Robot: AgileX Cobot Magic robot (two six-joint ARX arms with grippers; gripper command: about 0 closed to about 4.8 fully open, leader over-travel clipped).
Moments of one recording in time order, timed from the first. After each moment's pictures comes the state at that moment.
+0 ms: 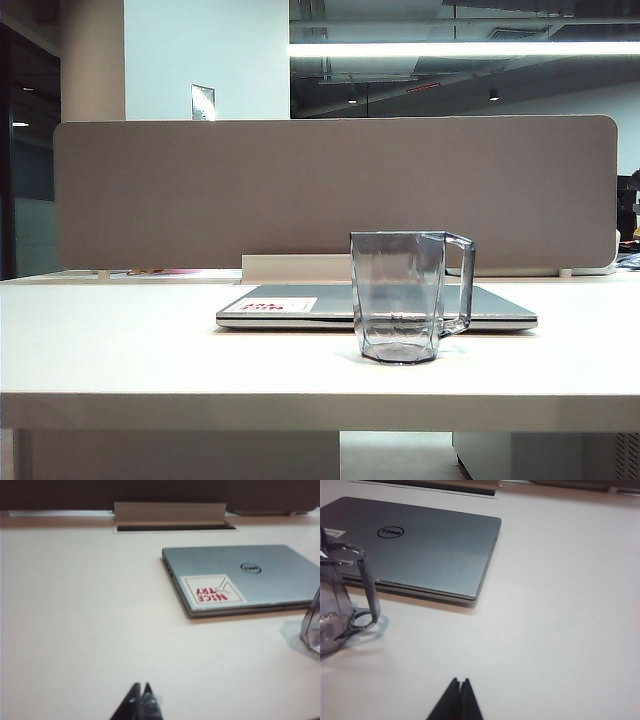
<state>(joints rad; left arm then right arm) -0.50 0.02 0.05 -0.15 -0.22 -0.08 0.48 0.57 0.03 0.27 0.38 0.02</state>
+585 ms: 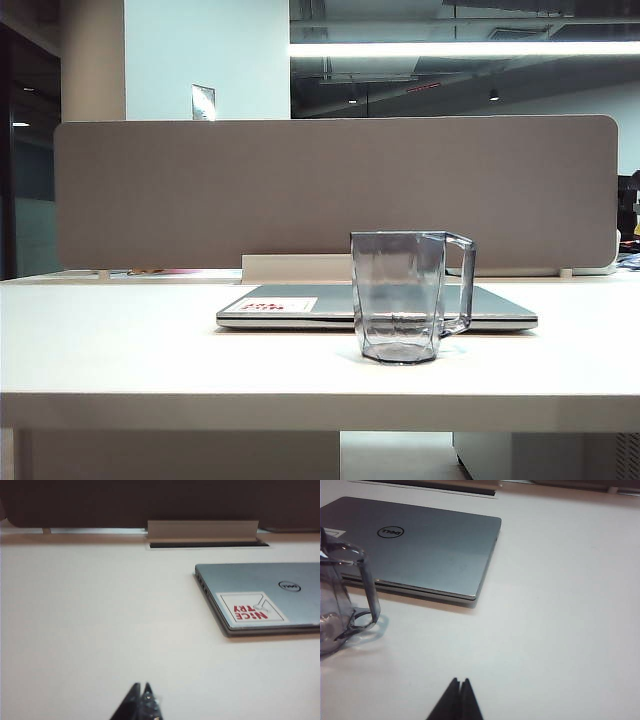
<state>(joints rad) -0.29 0.00 0.01 -0.06 -0.13 -0.03 0.48 0.57 0.03 0.27 0.38 0.02</state>
